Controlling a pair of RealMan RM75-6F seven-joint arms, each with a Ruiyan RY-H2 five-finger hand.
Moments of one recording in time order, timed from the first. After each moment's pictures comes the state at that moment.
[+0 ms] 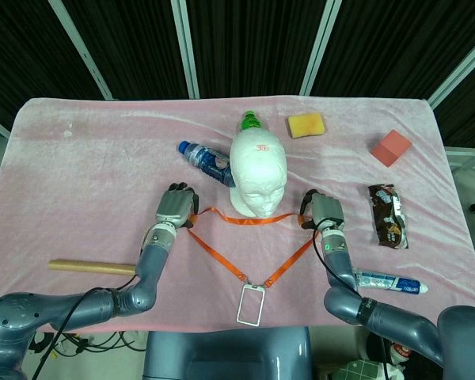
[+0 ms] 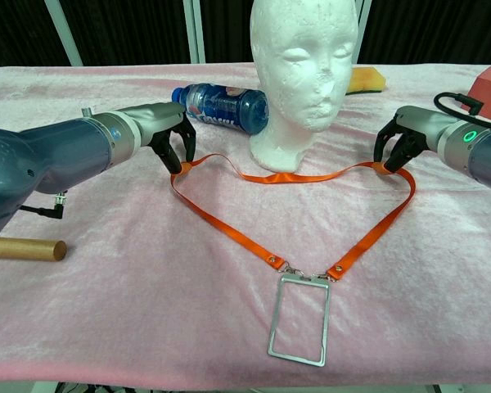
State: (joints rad) left arm -1.01 -1.81 -0.29 -1.24 0.52 0.93 0.64; right arm 0.79 -1.69 0.33 -1.28 -0.53 0.96 -0.44
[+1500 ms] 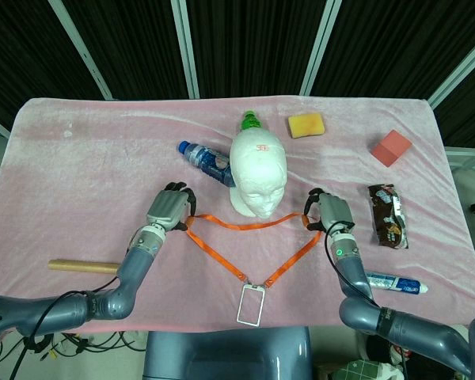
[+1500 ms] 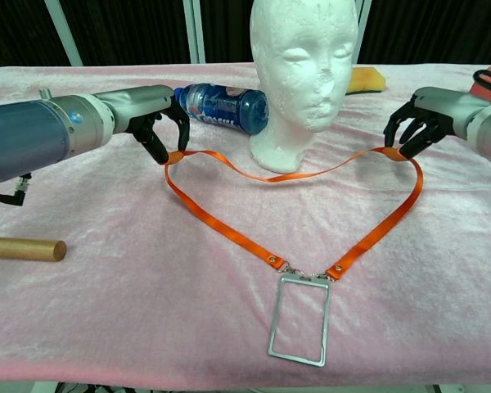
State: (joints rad) left arm -0.93 -1.64 -0.24 -1.45 0.70 0.91 0.51; right arm 0.71 -1.55 0.33 -1.48 -0.64 1.00 -0.34
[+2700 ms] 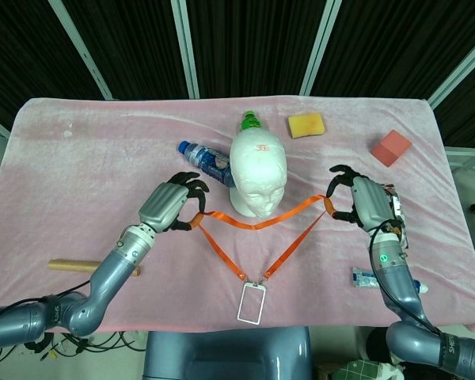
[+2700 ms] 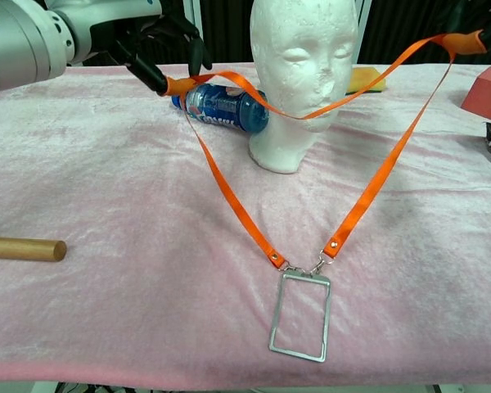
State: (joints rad) left arm -0.85 -1.42 -0.30 -1.74 1.00 0.94 0.21; right arm 0.58 -1.20 0.41 -1.87 -0.86 1.11 -0.15
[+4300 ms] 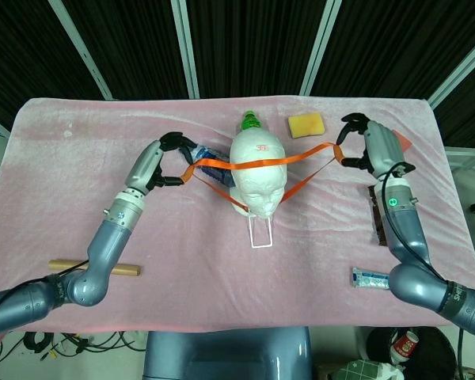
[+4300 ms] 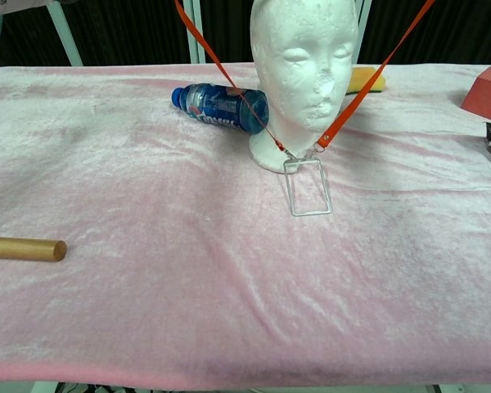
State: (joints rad) left arm -0.88 -1.42 -0.50 -1.63 0.80 0.92 -0.14; right arm 0.80 -1.12 0.54 -1.67 -0.56 0.94 -0.14
